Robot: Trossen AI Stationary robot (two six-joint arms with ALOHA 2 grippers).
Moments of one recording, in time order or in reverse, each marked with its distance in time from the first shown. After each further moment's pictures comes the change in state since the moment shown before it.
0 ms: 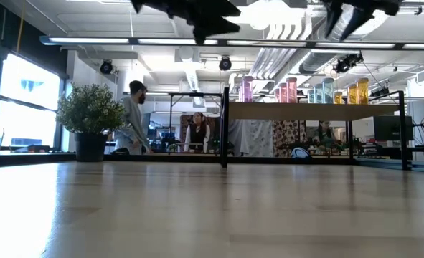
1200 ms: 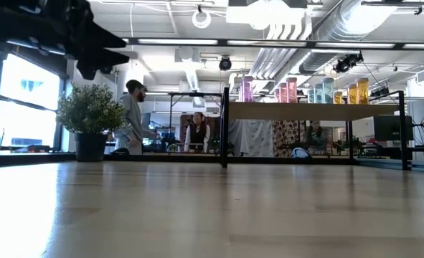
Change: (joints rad) left arm -0.075 -1.027 -0.985 0.169 -0.310 -0.263; right arm 0.202 -0.063 0.018 0.936 -0.021 -0.992
